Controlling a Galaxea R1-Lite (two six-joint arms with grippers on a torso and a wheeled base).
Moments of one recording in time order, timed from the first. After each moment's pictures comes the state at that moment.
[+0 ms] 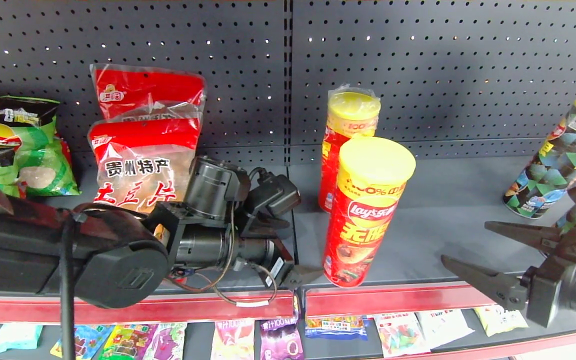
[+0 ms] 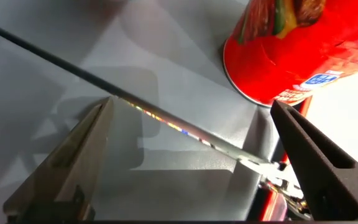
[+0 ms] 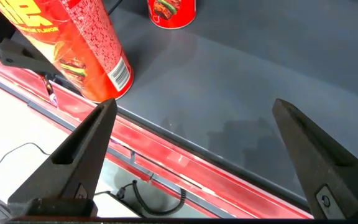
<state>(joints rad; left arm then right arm) -0.68 1.86 -0.95 -0.36 -0.31 0.24 0.52 1.11 -0.49 -0.31 -0.01 -0.05</state>
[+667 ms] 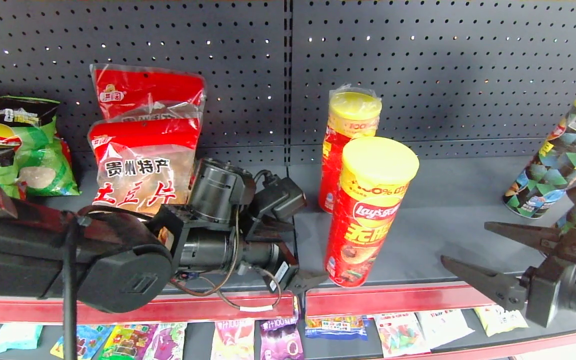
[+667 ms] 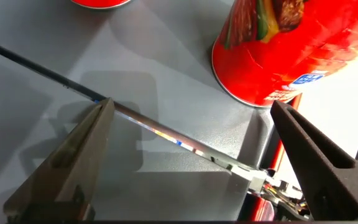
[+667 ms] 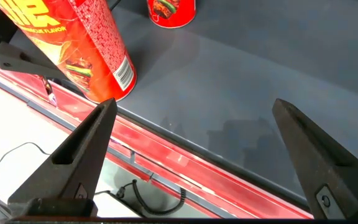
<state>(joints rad) -0.70 1.86 -0.95 -0.36 -0.31 0.23 0.52 1.11 -0.49 -0.31 -0.01 -0.05</state>
